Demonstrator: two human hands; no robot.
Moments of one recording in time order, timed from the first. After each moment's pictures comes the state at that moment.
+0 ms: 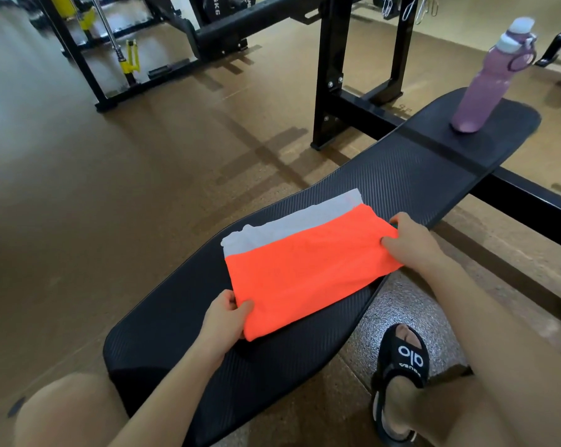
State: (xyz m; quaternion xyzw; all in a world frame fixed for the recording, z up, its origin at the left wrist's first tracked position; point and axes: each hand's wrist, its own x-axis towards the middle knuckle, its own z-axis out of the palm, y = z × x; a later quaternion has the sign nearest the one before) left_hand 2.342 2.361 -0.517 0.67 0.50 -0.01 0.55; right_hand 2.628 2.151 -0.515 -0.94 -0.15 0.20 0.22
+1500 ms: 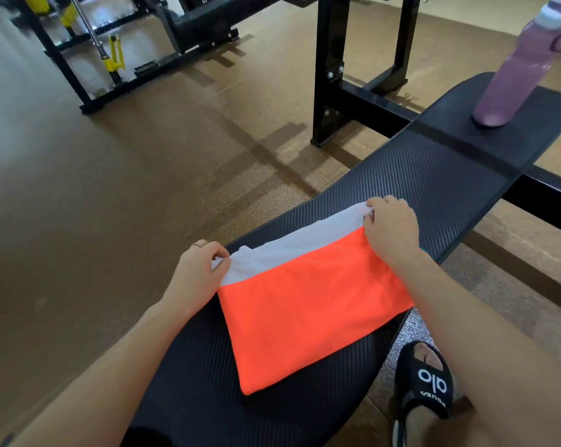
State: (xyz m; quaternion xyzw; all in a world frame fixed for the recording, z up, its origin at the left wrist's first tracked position) left_hand 2.431 2.488 -0.523 0.92 0.30 0.05 0.25; right_hand 2.679 2.241 -0.555 -0.96 -0.23 -0.03 0.16
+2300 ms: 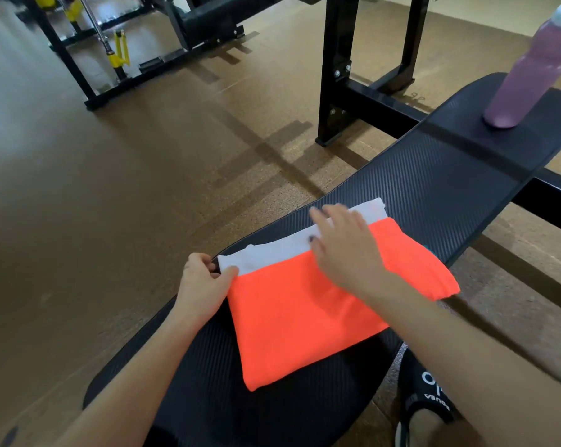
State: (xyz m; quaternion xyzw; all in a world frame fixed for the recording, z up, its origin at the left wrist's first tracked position) left_hand 2.420 2.468 -0.524 0.79 0.48 0.04 0.38; right_hand 2.601 2.284 -0.538 -0.90 -0.41 -0.03 0.16
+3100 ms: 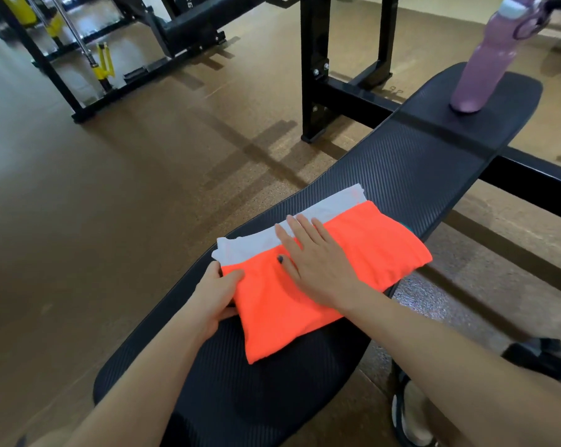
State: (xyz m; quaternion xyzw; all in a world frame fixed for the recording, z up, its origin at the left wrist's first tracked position) left_hand 2.412 2.420 -0.502 0.60 0.51 -0.02 0.61; right_hand 2.546 2.271 -0.550 -0.87 -0.48 0.01 0.13
